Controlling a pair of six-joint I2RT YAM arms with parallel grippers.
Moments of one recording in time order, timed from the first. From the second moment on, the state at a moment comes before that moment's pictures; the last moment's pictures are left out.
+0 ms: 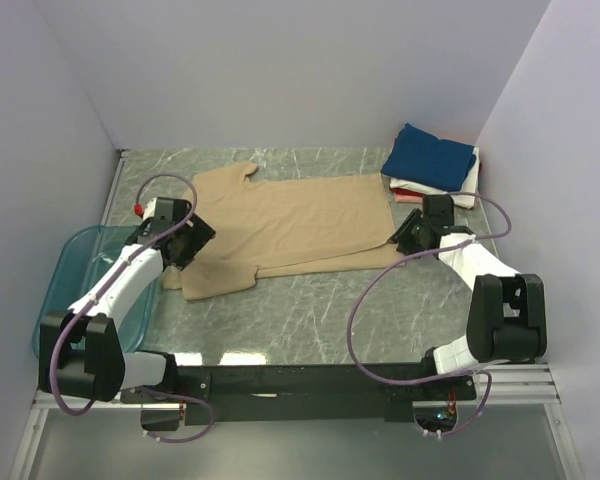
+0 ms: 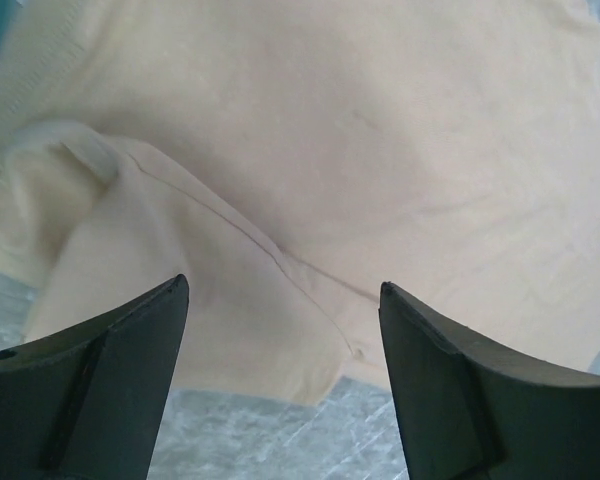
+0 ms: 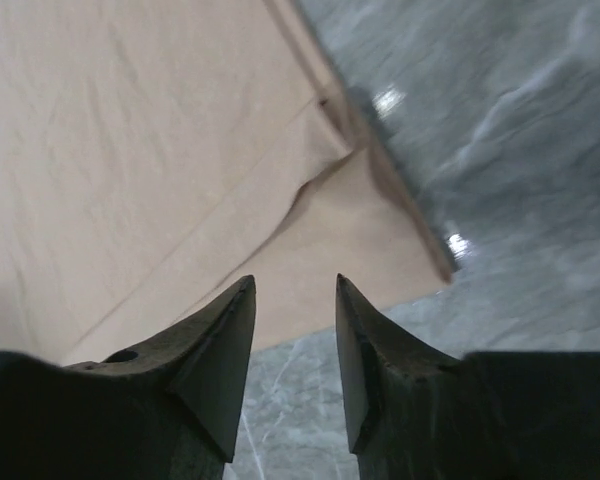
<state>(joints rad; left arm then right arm) -0.13 1.28 0.85 -0.46 -0.13 -0.96 0.00 1.46 0.85 -0.29 -0.11 0.71</state>
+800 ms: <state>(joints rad) -0.22 1.17 0.66 -0.62 -0.39 -1.23 0.00 1.37 0.62 -0.24 -0.09 0.77</state>
